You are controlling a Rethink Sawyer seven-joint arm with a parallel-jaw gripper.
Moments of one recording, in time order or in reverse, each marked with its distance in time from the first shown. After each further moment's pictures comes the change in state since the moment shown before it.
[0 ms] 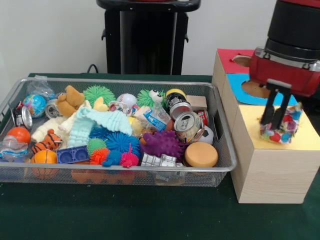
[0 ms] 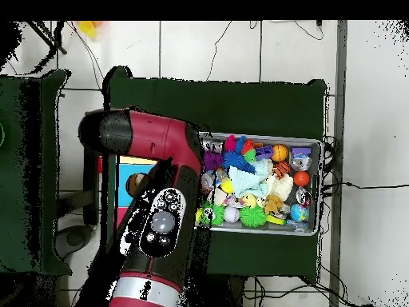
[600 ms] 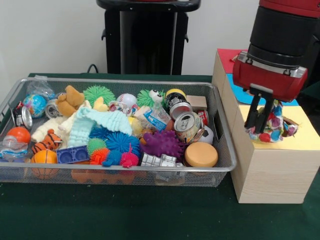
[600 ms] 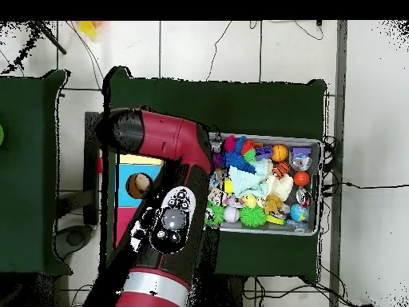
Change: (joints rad) arm -0.015 0.012 -0.008 0.003 0.000 -0.001 0.000
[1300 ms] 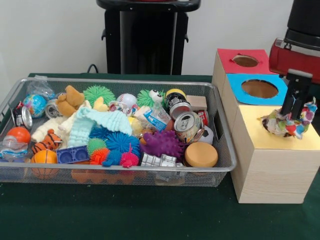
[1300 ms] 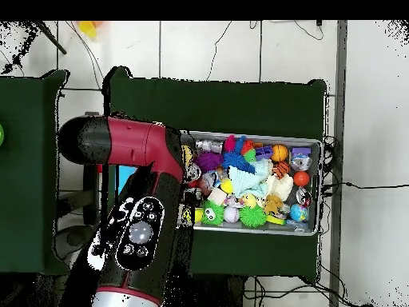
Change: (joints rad) arm 0.077 -0.039 0.000 0.020 0.000 0.001 0.000
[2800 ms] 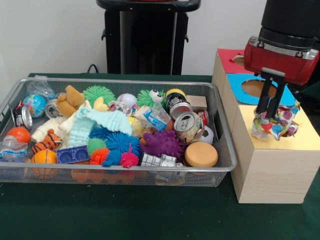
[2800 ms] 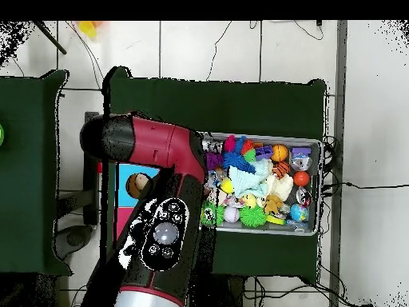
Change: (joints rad) arm -0.057 -0.024 0.014 0.044 0.000 0.000 0.000
